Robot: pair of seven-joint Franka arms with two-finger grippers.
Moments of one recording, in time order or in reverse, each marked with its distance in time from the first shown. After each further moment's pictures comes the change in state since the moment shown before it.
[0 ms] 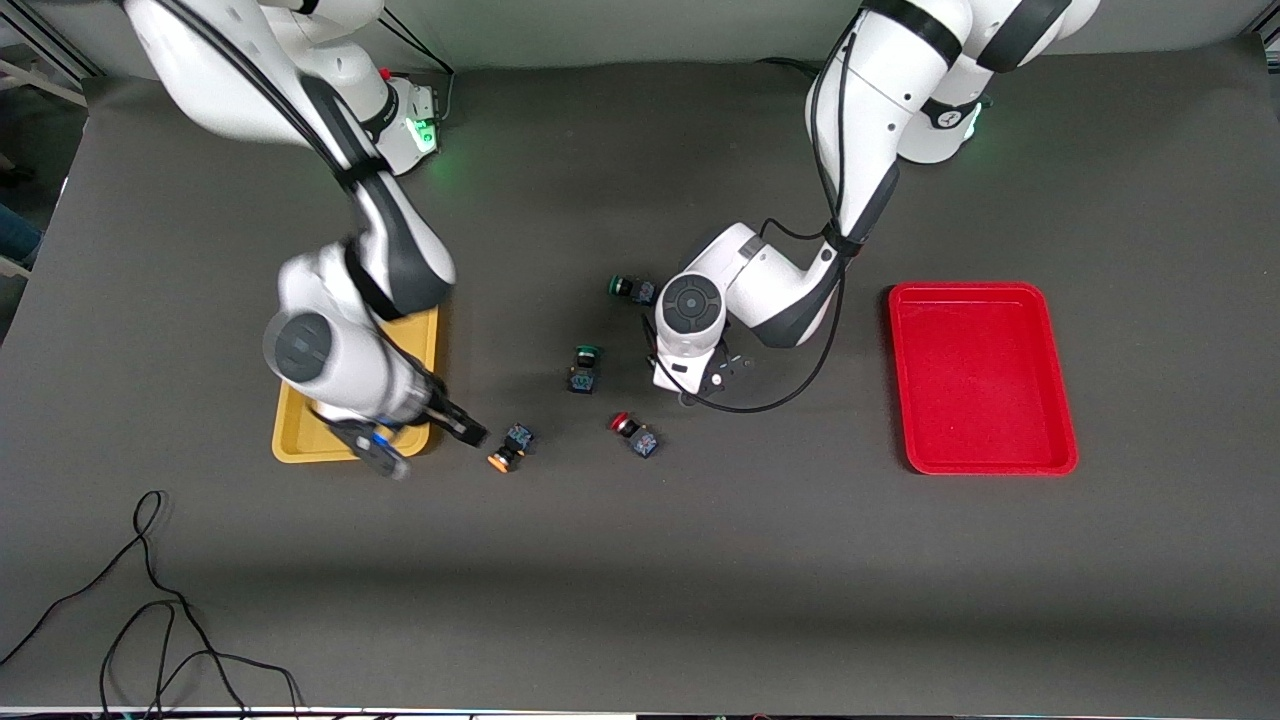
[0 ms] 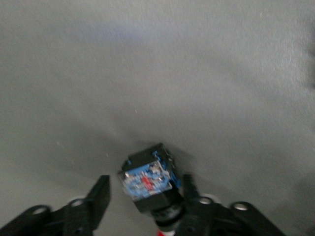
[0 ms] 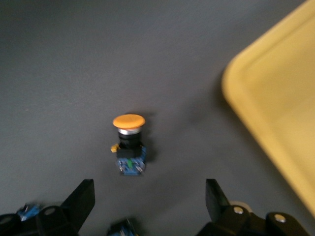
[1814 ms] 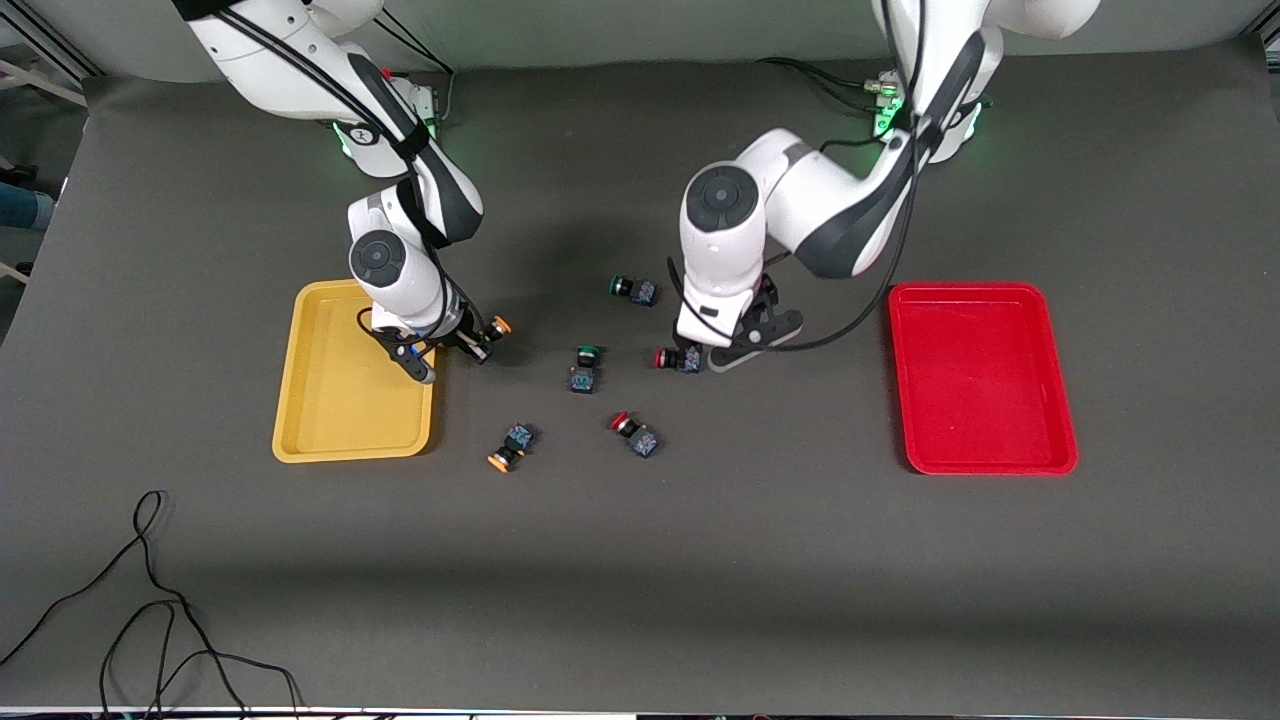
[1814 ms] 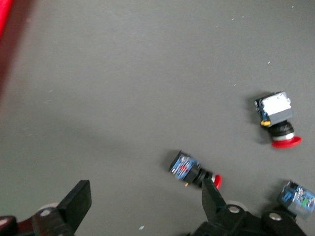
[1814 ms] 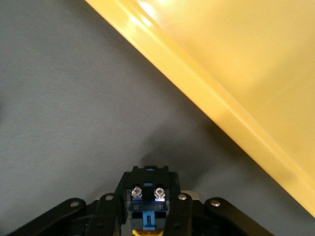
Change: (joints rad) left arm 0.023 -0.307 0.028 -0.135 0.195 -0.065 0.004; right arm 0.061 -0.250 0.000 -0.602 -0.055 0.337 0.215
